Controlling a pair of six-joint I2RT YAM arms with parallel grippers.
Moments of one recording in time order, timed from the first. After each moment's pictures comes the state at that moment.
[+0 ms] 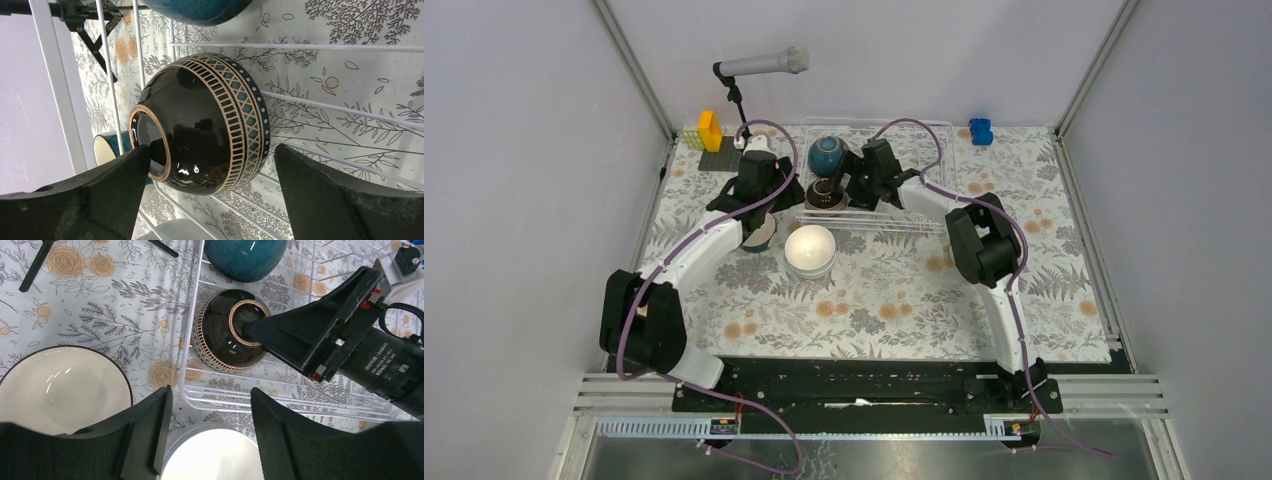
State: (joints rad) left arm -0.34 1.47 1.10 -0.22 -0.13 -0.54; right arm 0.54 2.30 1.75 -0.14 -0.21 0.88
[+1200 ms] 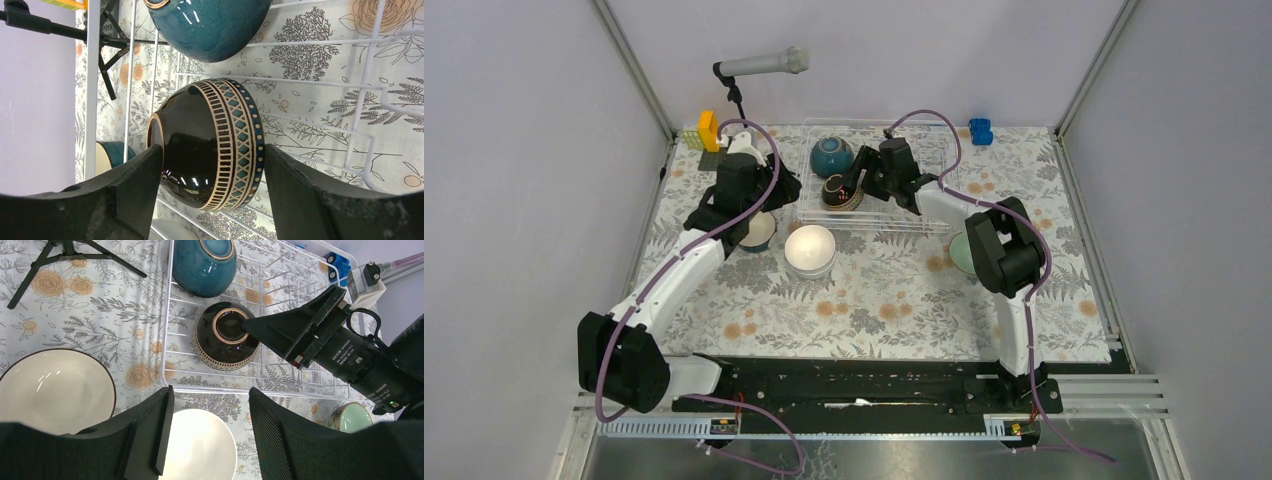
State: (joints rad) left arm -0.33 1.29 1.06 -0.21 -0.05 -0.56; right arm 0.51 2.13 1.54 0.04 -0.11 0.76
